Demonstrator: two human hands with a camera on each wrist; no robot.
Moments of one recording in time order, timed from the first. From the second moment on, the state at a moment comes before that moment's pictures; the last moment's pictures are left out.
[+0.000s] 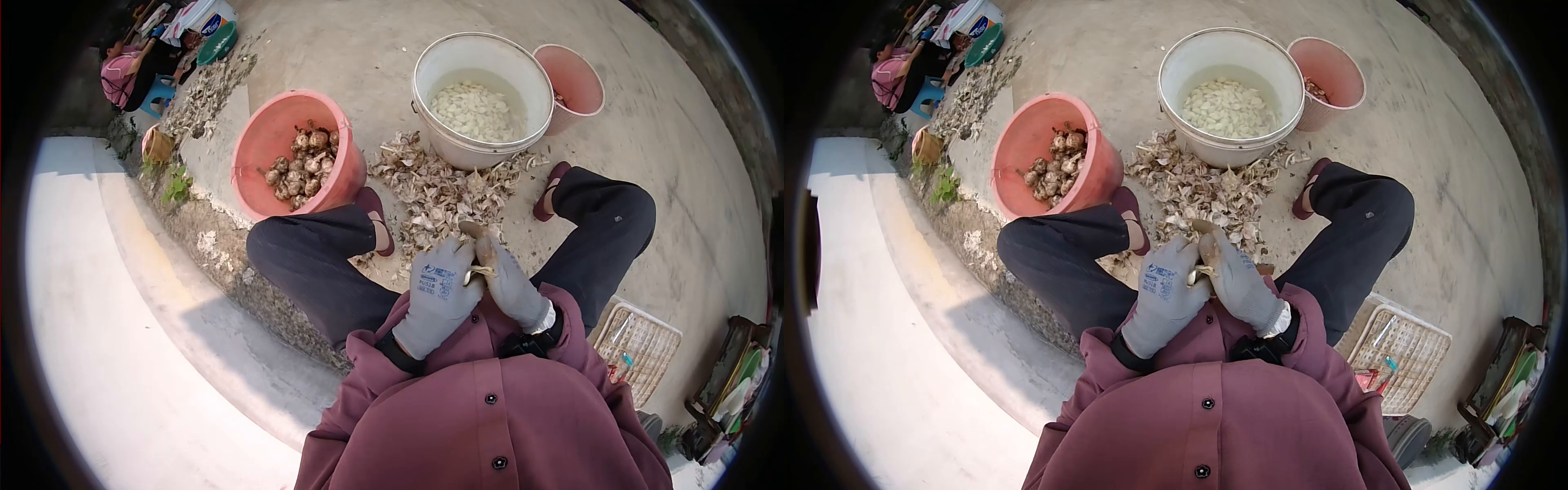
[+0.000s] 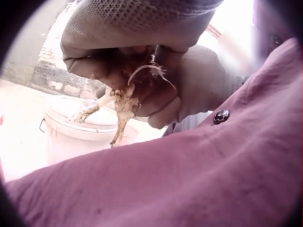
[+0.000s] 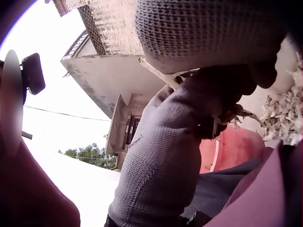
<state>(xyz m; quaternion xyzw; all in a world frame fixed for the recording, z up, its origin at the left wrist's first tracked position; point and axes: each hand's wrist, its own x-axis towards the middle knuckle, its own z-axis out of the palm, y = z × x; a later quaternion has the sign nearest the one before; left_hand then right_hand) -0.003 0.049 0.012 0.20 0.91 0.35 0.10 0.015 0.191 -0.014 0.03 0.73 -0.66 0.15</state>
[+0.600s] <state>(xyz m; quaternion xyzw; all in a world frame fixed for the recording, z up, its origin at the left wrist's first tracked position) -0.005 0.033 -0.007 0.07 0.88 0.48 0.04 0.013 0.200 0.002 0.05 0.57 -0.77 0.27</state>
